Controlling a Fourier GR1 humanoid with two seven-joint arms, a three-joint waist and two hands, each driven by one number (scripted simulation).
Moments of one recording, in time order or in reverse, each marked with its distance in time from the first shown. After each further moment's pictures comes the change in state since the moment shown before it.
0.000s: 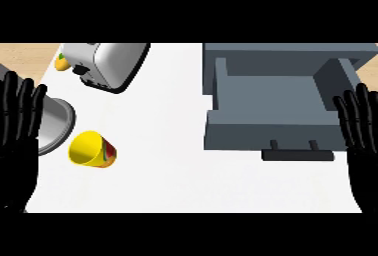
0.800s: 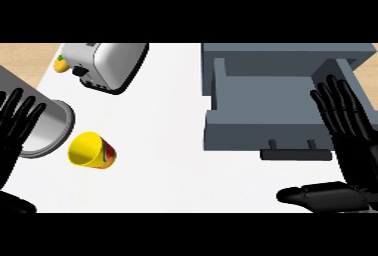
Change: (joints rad) left arm 0.046 0.214 0.236 0.328 0.588 -0.453 0.029; right arm -0.085 -0.049 -0.013 0.094 -0.101 0.116 0.071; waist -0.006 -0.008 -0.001
